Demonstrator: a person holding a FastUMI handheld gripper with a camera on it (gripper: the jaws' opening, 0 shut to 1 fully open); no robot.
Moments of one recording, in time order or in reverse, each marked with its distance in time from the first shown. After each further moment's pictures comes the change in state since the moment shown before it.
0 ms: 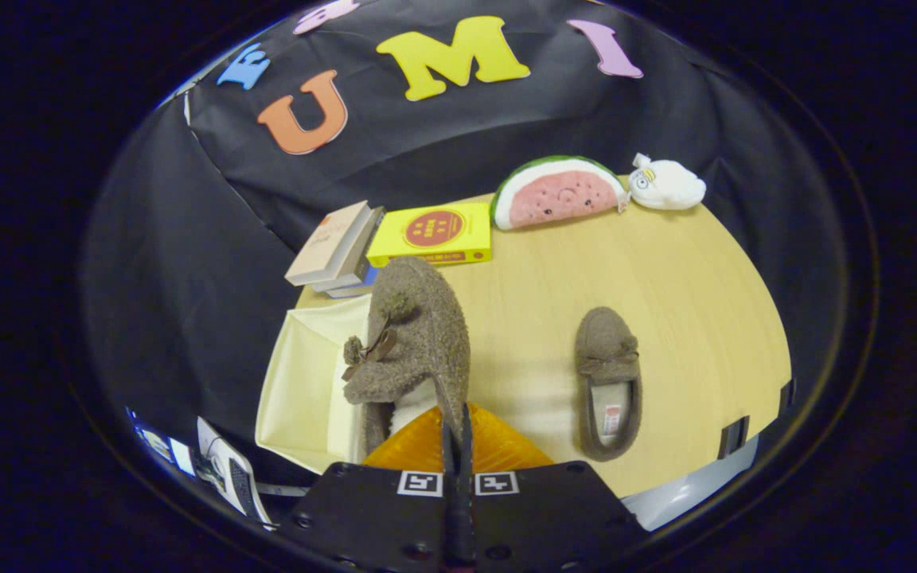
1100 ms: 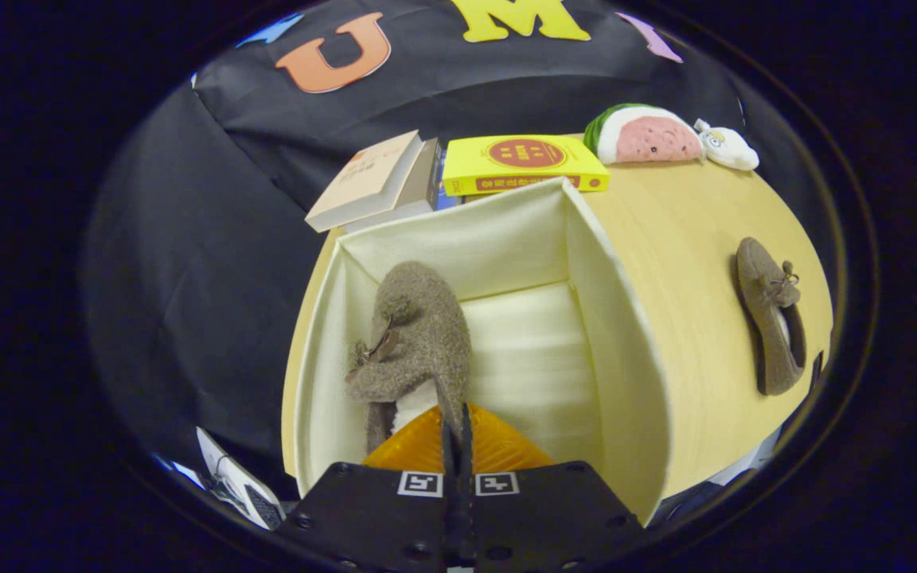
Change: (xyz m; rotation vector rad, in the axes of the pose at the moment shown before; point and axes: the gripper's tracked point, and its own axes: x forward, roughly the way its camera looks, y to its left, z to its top) arm 0.170 0.174 -0.097 0.023 0.134 -0.050
